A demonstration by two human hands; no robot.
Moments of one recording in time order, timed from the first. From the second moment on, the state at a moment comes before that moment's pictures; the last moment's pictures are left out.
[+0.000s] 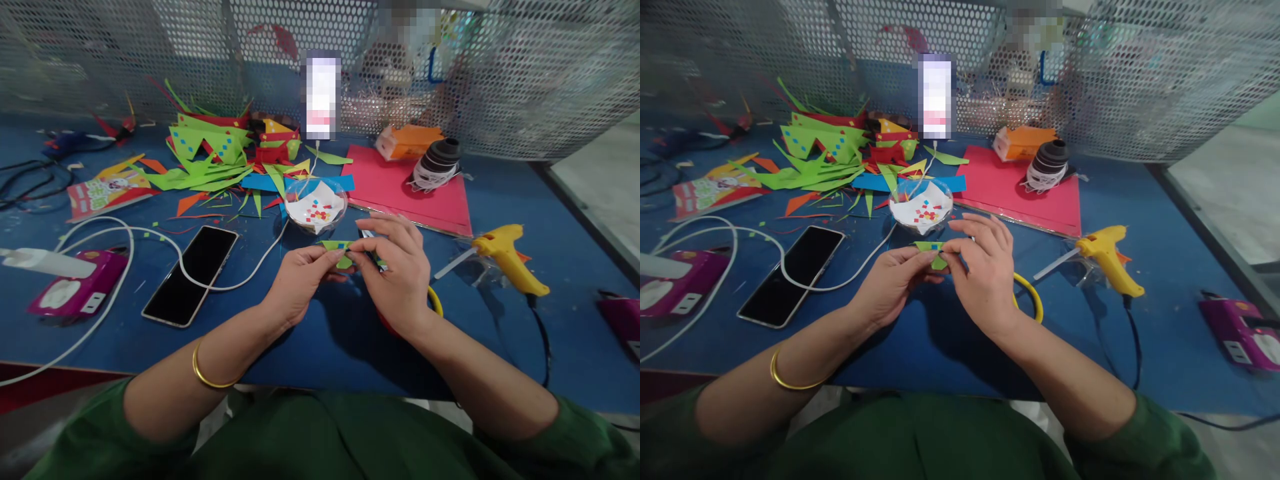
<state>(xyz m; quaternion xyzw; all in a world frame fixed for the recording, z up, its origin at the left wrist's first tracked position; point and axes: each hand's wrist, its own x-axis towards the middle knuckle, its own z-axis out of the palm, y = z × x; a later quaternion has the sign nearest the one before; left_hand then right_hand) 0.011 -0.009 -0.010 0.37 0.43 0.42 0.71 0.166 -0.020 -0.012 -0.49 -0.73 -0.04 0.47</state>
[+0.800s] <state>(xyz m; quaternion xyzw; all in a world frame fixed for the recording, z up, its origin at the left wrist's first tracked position) 0.010 -0.010 -0.008 0.42 0.44 0.42 0.67 0.169 -0.017 -0.010 -0.48 -0.75 0.00 0.45</state>
